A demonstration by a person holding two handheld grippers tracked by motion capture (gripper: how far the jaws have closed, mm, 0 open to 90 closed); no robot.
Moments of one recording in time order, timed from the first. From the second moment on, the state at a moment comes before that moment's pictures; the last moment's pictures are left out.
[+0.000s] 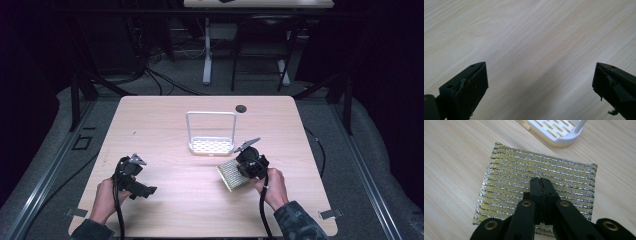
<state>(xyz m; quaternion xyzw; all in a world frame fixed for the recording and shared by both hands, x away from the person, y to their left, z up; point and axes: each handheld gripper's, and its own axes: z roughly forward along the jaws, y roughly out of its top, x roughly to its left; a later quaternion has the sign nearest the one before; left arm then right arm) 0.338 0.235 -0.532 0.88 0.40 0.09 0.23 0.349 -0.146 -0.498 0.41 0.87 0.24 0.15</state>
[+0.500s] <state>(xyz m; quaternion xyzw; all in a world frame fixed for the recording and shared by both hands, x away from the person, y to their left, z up) 0.338 0.236 -0.532 0.88 0.40 0.09 0.23 0.362 -0.126 -0.496 0.41 0.86 0.26 0.14</state>
